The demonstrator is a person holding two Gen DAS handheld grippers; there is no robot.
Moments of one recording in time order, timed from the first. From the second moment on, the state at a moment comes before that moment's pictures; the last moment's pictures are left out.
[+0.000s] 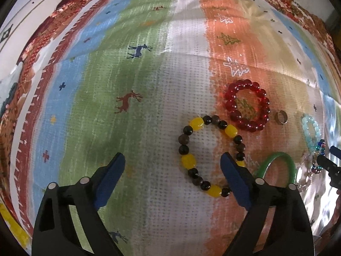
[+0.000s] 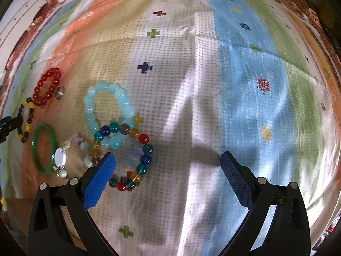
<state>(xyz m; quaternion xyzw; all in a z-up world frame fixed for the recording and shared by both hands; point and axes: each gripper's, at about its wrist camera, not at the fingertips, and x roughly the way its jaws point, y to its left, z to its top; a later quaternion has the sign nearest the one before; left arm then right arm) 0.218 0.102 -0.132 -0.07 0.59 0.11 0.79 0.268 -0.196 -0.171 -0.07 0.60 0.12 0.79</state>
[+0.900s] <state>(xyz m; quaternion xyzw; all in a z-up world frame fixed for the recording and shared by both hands) 0.211 0.099 -0.128 -0.11 0.59 0.07 0.80 0.264 -0.201 -0.153 -0.09 0.57 0.10 0.81</state>
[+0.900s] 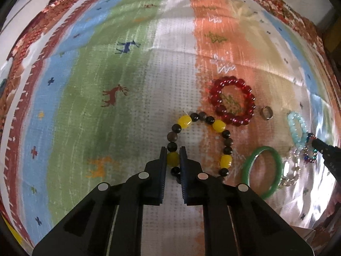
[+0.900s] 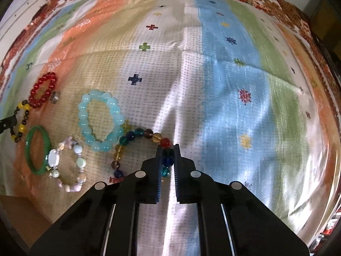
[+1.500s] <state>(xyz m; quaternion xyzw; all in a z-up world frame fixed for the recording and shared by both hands) 0.179 0.089 -0.083 -0.14 0.53 0.06 0.83 0.211 -0.180 -0.110 -0.05 0.52 0.17 0.84</state>
